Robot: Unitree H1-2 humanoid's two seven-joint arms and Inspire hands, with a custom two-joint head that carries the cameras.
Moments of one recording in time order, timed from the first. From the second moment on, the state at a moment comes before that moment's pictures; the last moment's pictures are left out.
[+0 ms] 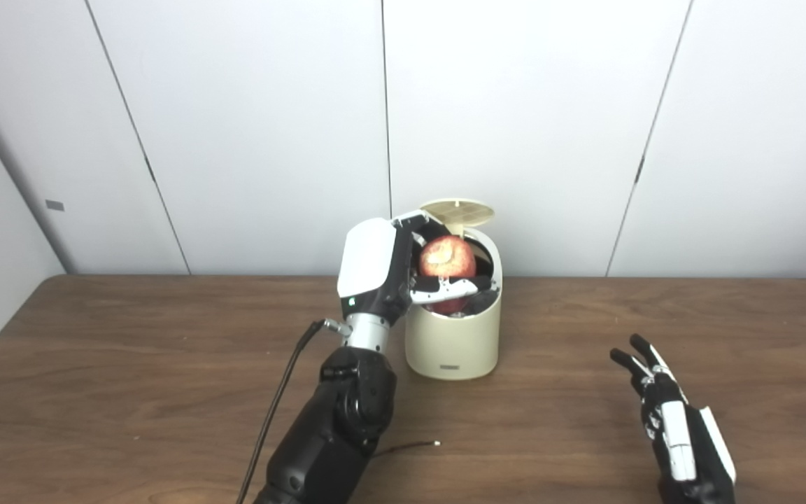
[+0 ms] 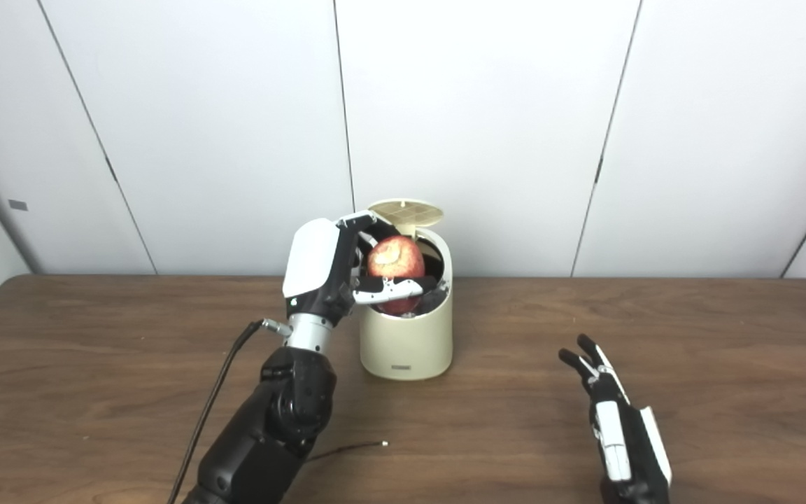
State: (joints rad) left arm -0.61 0.02 -0.31 0.33 0.74 0.07 0.39; right arm 0.00 -0.09 -0.07 -0.07 0.05 -0.11 0.03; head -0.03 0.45
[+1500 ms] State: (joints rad) left arm -0.62 0.03 -0.38 0.33 0.85 0.15 0.41; right arm 0.00 -0.08 -0.06 -0.07 0.01 -0.09 0.03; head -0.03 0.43
